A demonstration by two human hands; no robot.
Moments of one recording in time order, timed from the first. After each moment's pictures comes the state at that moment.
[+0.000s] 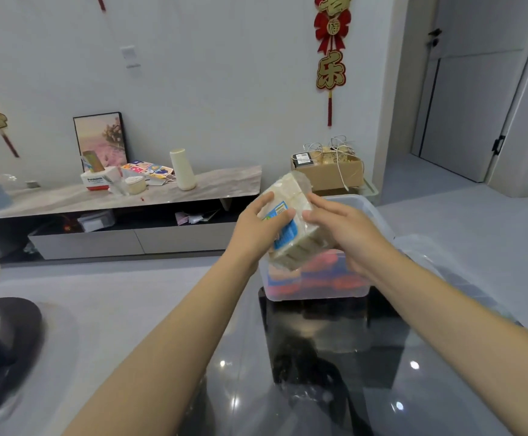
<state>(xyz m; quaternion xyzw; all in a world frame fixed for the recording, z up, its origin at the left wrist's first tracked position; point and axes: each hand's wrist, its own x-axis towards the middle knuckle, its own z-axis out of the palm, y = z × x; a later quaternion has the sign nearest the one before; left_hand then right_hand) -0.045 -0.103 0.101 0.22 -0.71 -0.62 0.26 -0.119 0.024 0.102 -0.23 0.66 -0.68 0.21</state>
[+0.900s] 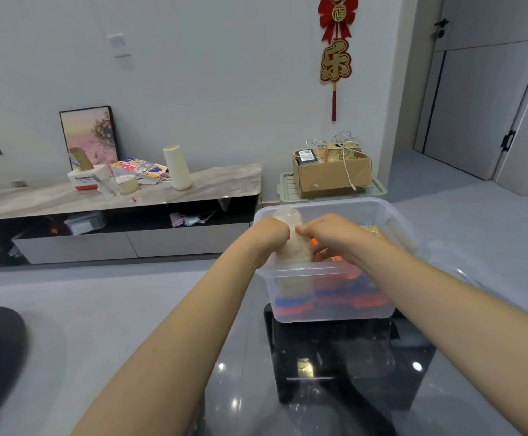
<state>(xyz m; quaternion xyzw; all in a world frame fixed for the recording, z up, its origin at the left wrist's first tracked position) -0.116 -0.158 0.085 0.32 -0.80 -0.51 0.06 -0.189 -0.064 0.073 -0.21 0.81 -0.47 0.28</state>
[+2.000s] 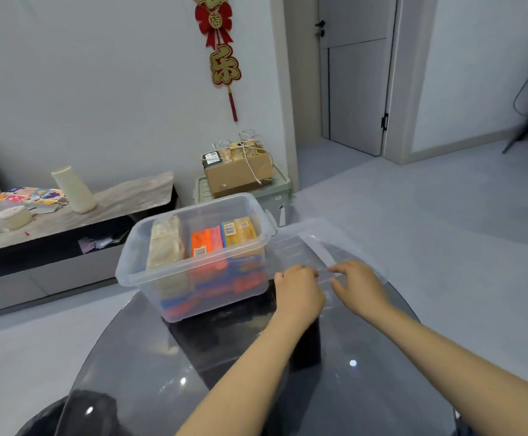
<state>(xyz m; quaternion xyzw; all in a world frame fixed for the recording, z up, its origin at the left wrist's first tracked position) -0.166 0.090 -0.021 0.11 -0.98 -0.18 0.05 -0.221 0.202 -0.049 -0.17 0.93 -0.31 0.01</state>
